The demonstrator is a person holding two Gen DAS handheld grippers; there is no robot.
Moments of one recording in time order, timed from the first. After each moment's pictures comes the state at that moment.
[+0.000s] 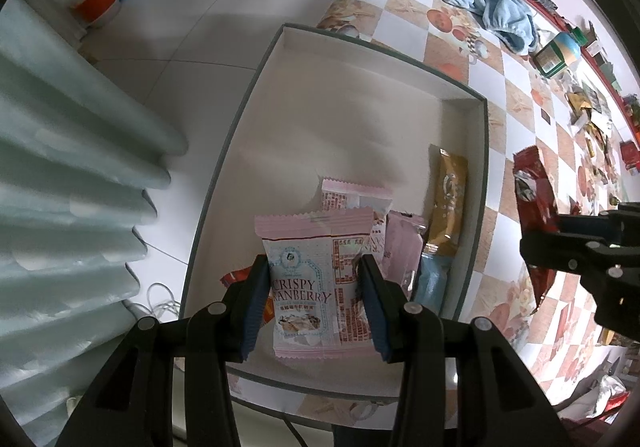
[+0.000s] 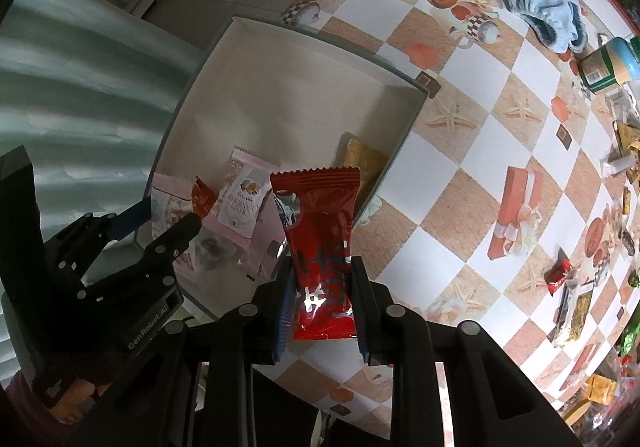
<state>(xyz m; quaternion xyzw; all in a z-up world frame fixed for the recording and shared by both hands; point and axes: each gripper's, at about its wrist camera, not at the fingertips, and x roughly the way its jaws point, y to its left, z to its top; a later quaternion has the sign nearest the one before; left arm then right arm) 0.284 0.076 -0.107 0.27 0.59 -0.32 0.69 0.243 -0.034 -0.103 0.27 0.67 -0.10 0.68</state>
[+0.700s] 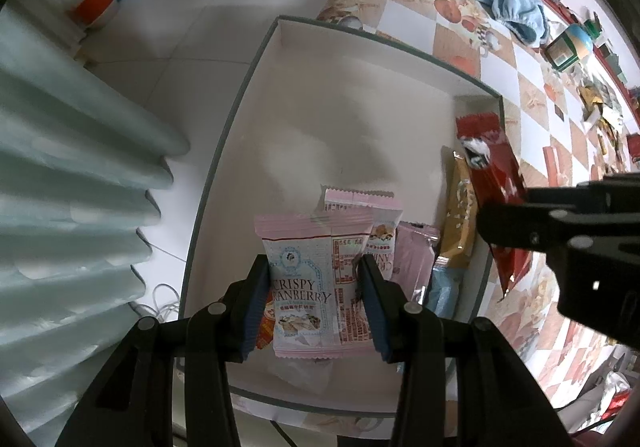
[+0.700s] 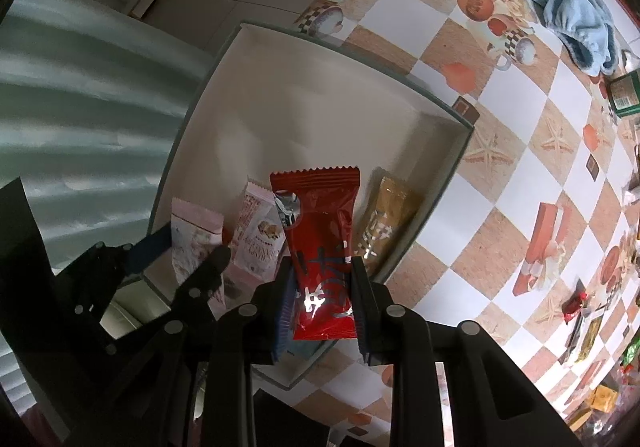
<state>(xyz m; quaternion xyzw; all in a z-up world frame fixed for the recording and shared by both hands) 0.293 0.063 -0.122 0.29 0.60 -0.32 0.68 0.287 -0.032 -0.124 0.28 0.67 -0.10 0.68</state>
